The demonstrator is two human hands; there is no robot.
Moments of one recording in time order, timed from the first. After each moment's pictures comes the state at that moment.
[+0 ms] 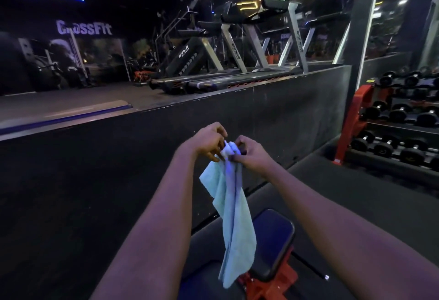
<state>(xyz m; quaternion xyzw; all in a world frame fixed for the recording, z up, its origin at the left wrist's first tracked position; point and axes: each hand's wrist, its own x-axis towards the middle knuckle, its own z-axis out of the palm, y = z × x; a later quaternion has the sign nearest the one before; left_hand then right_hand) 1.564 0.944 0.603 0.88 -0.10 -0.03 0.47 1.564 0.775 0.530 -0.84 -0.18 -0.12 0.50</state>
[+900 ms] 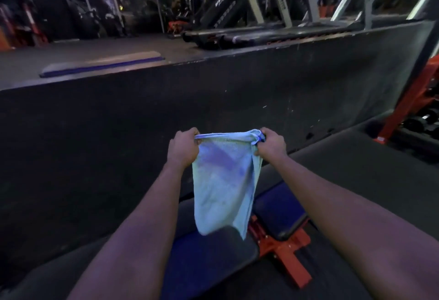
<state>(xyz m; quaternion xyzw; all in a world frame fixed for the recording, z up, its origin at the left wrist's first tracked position) 1.550 1.081 0.461 0.96 0.05 0.17 0.20 1.598 0.826 0.442 -0.90 0.00 -0.09 0.43</state>
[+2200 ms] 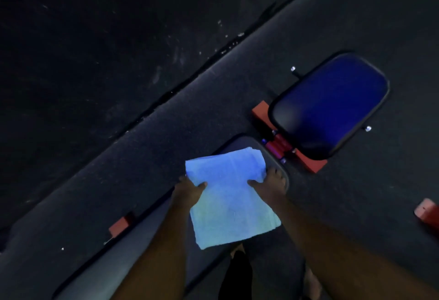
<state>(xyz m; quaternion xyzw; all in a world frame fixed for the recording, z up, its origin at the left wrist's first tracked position) 1.628 1.158 -0.031 0.87 0.28 -0.32 0.26 1.613 0.926 -0.042 -0.87 0.27 0.28 0.31</state>
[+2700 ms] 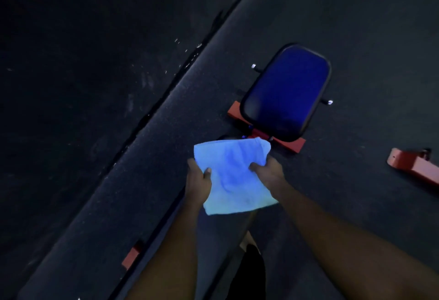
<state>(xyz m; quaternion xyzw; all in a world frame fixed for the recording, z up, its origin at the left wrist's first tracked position) 1.649 1.113 0.043 0.89 0.11 -0.24 0.36 1.606 0.913 0.040 -0.70 0.44 0.18 0.53</state>
